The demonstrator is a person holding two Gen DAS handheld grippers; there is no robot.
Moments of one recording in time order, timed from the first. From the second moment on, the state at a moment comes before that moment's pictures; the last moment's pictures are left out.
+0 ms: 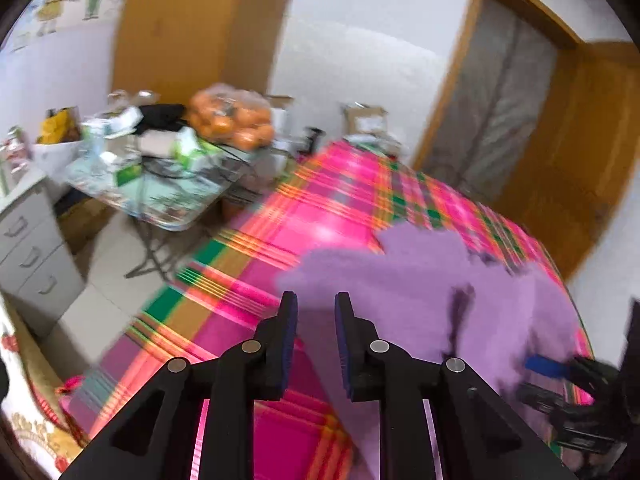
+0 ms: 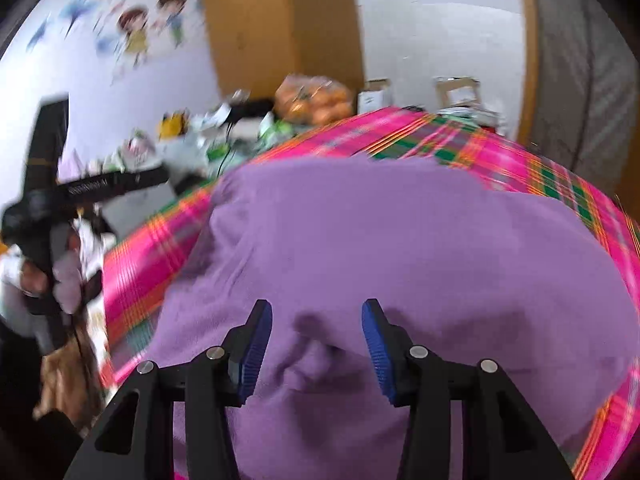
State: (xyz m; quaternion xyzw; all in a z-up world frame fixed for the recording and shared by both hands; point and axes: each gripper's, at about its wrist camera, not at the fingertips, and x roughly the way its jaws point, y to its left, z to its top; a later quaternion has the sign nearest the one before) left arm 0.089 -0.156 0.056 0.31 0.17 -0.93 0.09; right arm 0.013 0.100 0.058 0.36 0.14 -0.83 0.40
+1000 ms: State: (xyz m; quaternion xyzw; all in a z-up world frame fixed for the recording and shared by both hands) left arm 0.058 -0.128 0.014 0.37 0.17 -0.91 0.04; right arm -0.082 0.236 0.119 0.30 -0.04 -0.94 0.16
